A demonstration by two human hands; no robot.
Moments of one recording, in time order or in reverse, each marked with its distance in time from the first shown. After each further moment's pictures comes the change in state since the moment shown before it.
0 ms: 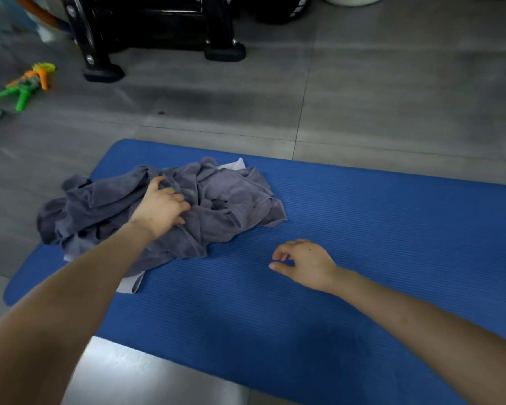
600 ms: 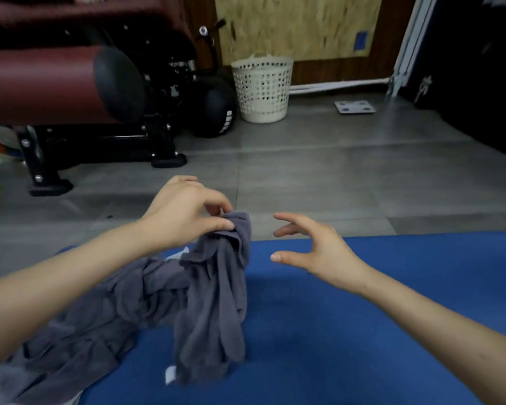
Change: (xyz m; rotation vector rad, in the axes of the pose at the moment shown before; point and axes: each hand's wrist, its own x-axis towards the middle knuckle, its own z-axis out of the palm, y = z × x) left_hand -0.007 0.049 -0.285 -0.645 0.698 0.227; right_hand -0.128 -0.029 -0.182 0.283 0.581 0.016
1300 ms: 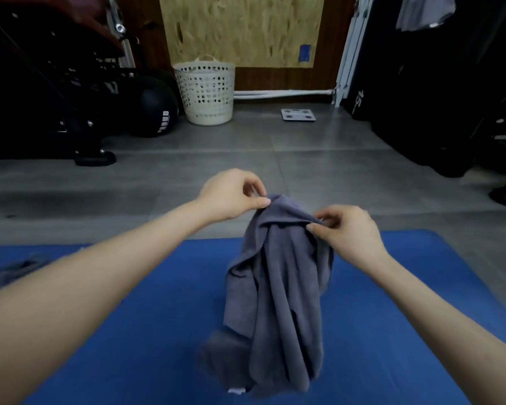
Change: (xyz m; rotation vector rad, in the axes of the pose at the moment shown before) left_hand 0.183 0.263 0.121 -0.308 -0.144 -0.255; right_hand -0.105 0.167 -0.243 -0.288 0.364 0.203
